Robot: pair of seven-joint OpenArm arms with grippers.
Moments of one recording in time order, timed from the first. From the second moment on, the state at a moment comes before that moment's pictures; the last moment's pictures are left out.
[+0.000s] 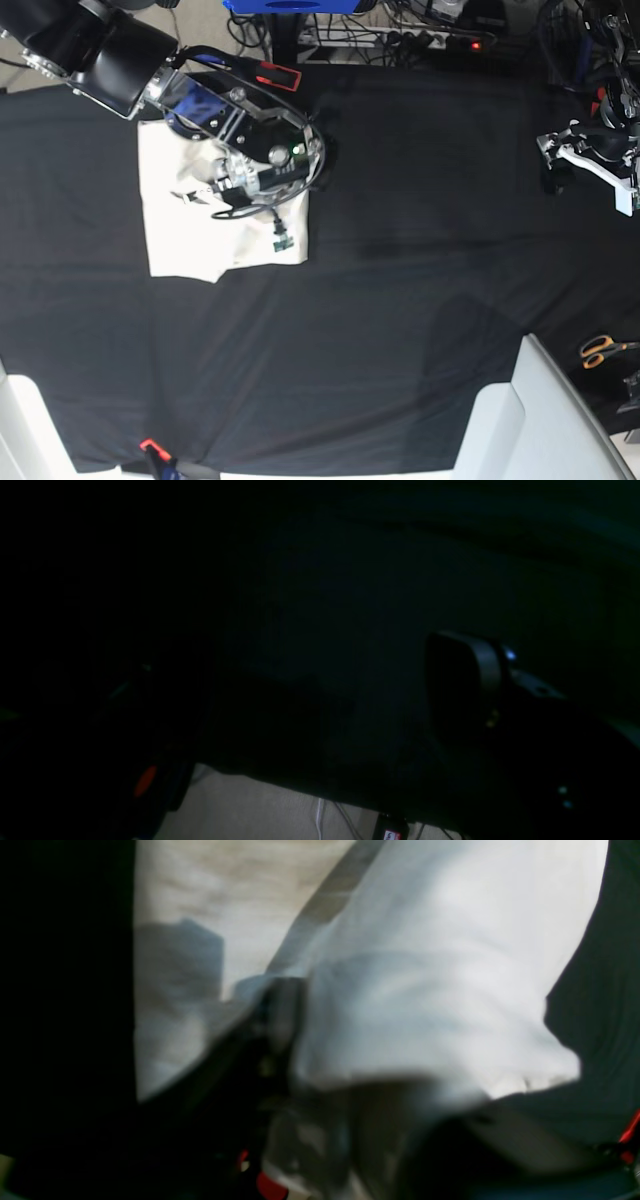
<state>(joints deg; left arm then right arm) 24.3 -20.9 -31.7 99.5 -29.7 -9.1 46.6 12.3 8.5 -58.8 84.2 -0.1 -39.6 -74.9</state>
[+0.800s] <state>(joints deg) 23.6 -21.1 -31.8 94.8 -29.6 -9.1 46.4 12.3 1.2 -61.9 91.8 0.2 -39.8 -76.3</state>
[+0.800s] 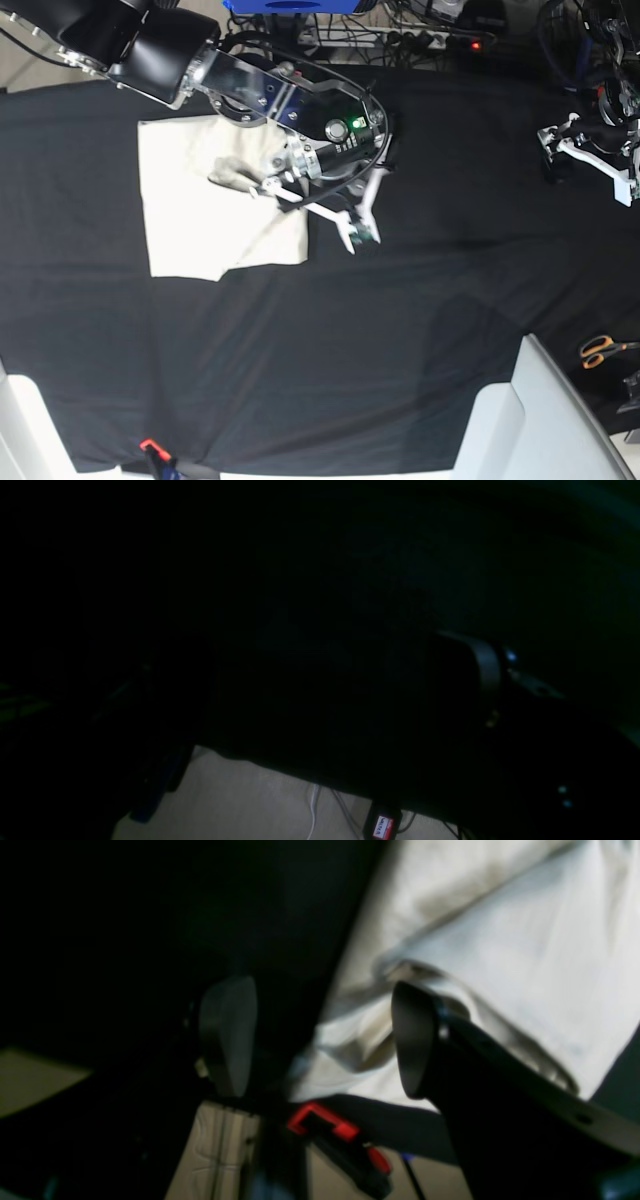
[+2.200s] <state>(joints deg) 22.9 -22.3 -32.2 94.8 -29.7 -9.1 46.2 0.0 4.3 -28.2 87.1 0.1 -35.3 -61.0</state>
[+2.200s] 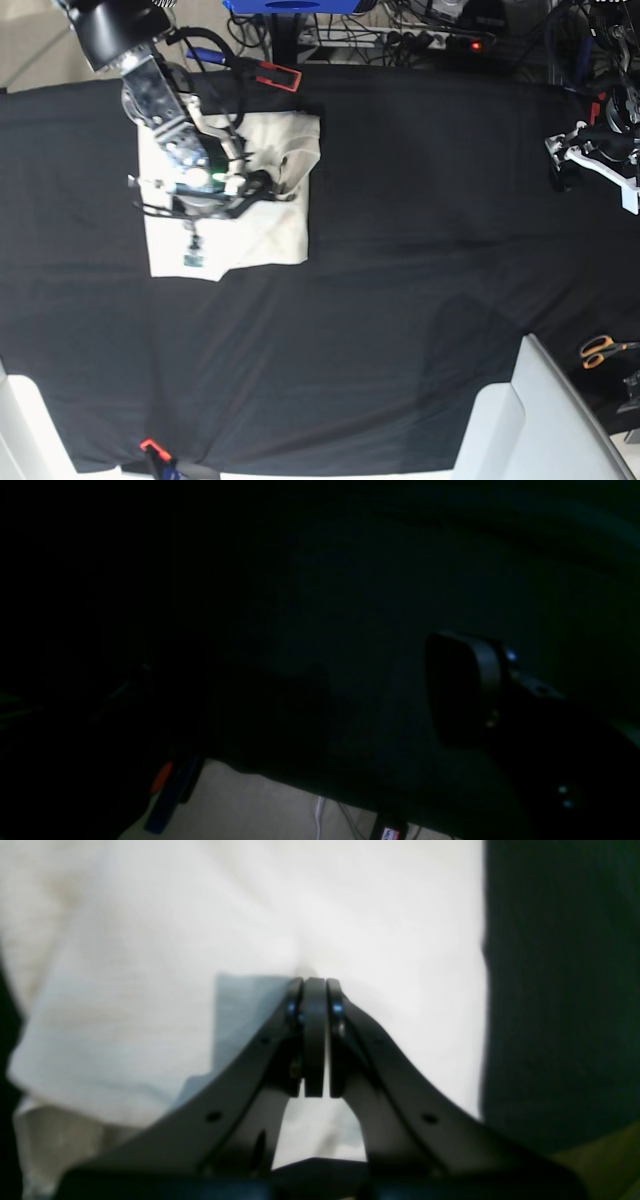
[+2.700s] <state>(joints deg) 22.9 -22.2 -32.2 94.8 -29.7 -9.1 46.2 4.3 -1.7 -30.0 80.0 0.3 -35.3 -59.0</state>
